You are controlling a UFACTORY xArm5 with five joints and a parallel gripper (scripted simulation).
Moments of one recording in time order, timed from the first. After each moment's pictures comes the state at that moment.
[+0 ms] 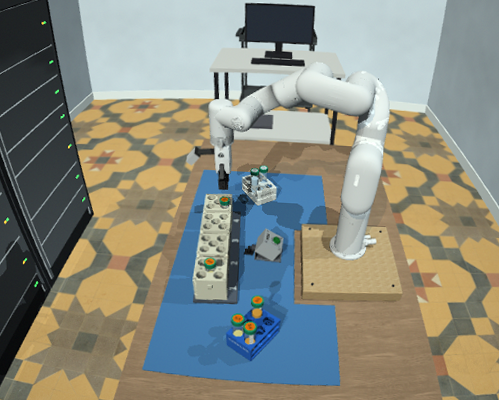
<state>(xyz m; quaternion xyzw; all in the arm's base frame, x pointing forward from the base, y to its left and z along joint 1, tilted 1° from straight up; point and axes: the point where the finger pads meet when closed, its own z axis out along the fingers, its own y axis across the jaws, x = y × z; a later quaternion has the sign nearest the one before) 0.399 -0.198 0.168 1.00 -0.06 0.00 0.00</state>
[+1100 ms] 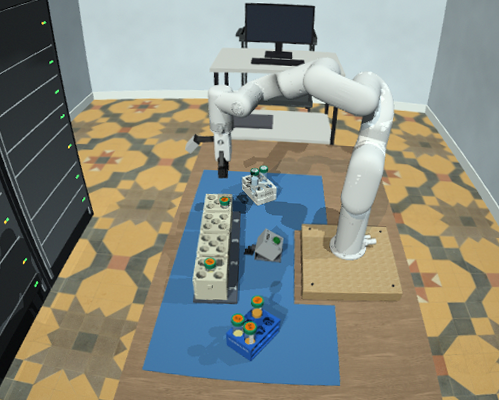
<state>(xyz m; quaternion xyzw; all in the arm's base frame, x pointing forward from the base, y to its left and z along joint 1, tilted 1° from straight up) 0.398 -0.198 0.214 1.00 -0.06 0.00 0.00</state>
